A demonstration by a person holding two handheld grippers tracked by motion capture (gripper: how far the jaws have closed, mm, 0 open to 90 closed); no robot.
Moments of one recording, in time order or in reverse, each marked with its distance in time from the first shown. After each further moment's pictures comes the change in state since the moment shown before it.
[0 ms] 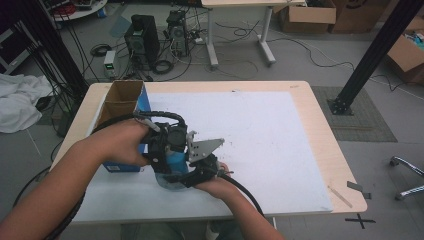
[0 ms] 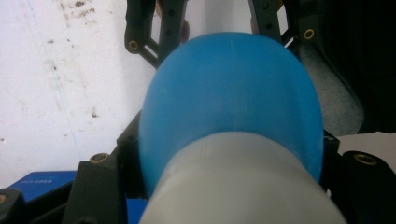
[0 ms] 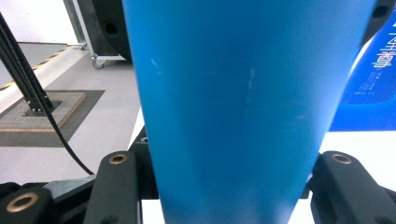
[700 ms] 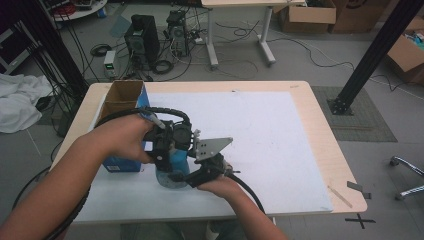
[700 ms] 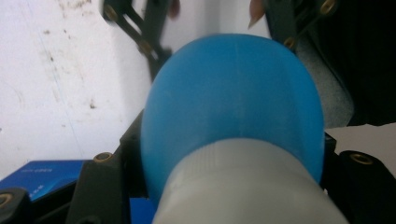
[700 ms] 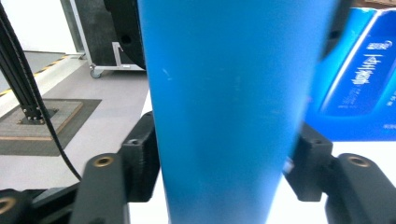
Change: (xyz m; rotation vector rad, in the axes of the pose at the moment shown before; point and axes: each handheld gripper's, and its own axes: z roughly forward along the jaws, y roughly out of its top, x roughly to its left) left arm 0.004 0.011 -0.006 0.055 -0.011 -0.023; right arm -0.001 0.003 -0.019 -0.045 -0.020 -0.007
